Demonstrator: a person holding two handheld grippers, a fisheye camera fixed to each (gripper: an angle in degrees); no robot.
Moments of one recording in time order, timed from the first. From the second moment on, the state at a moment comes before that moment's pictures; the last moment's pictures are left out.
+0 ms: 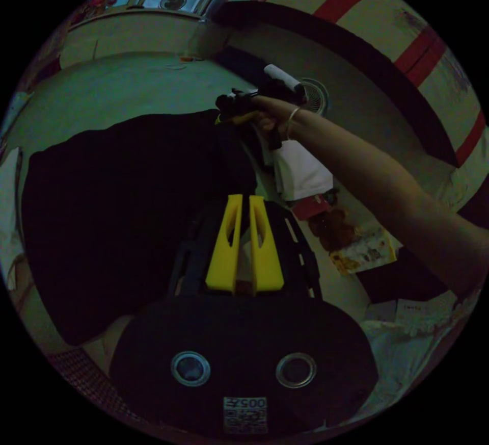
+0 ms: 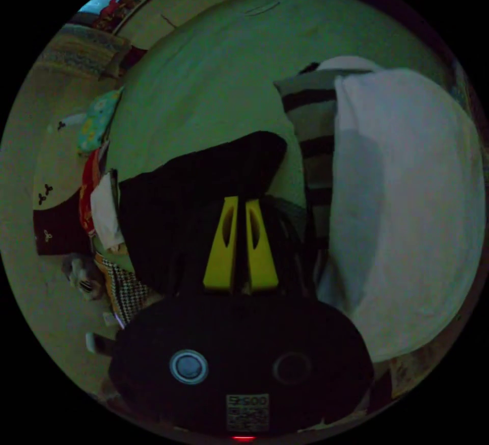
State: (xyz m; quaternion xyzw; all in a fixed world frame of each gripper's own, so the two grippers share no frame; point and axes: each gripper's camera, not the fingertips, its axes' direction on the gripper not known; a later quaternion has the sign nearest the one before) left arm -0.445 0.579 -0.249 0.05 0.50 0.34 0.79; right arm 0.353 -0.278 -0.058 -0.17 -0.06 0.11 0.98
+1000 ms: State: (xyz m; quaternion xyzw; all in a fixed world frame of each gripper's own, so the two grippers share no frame) left arm -1.045 0.377 -0.097 0.04 0.48 0.10 0.87; right arm -0.308 -0.360 0.124 -0.22 0.07 -0.17 0.96
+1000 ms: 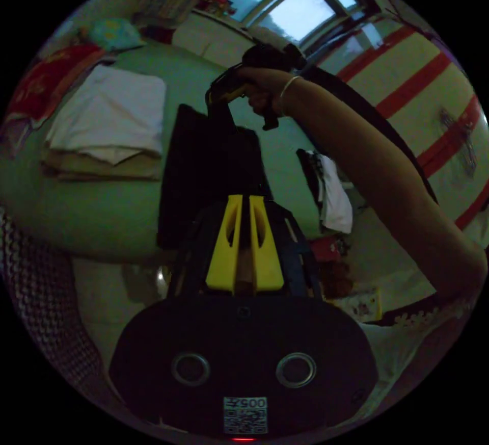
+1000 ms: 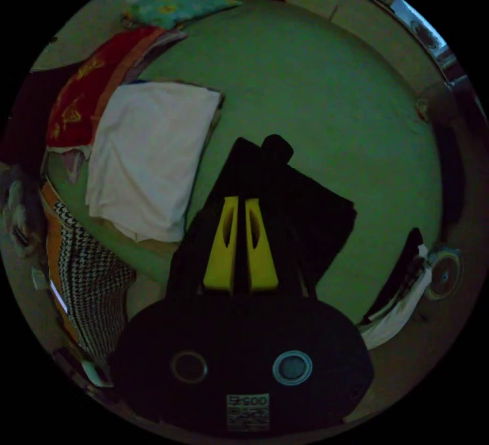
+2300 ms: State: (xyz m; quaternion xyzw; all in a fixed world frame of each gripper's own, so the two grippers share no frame) left arm -1.173 0.259 0.078 -0.04 0.36 0.09 0.93; right arm -0.208 -0.082 0.098 -0.16 -0.02 -0.15 0.98
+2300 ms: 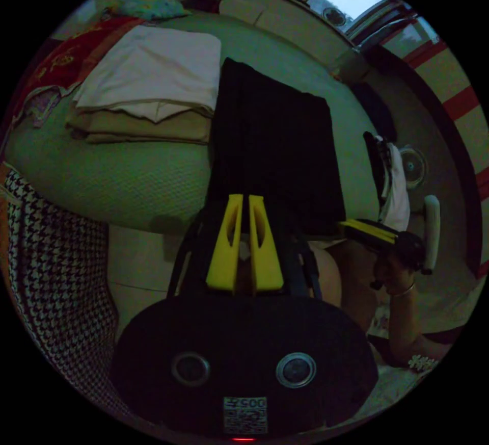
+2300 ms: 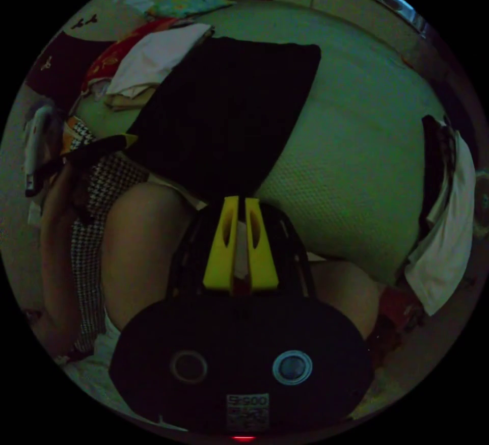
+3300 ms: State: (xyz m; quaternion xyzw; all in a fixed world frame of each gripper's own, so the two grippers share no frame) left arm -0.984 0.215 0.128 -0.04 0.41 0.11 0.91; right arm -0.045 -0.259 0.112 -0.10 -0.07 -0.09 0.99
